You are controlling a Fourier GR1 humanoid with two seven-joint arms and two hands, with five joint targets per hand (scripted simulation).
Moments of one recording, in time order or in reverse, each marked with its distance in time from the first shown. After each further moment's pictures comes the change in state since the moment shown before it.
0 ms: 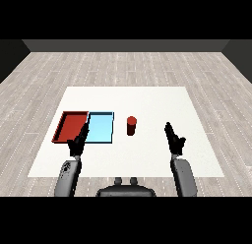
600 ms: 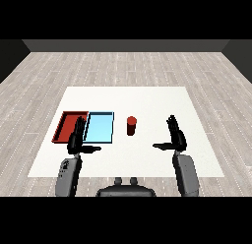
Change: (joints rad) left arm -0.036 -0.038 0.041 -0.073 0.036 -0.033 -0.280; right arm -0.066 -0.014 -0.063 0.001 -0.087 0.118 -0.227
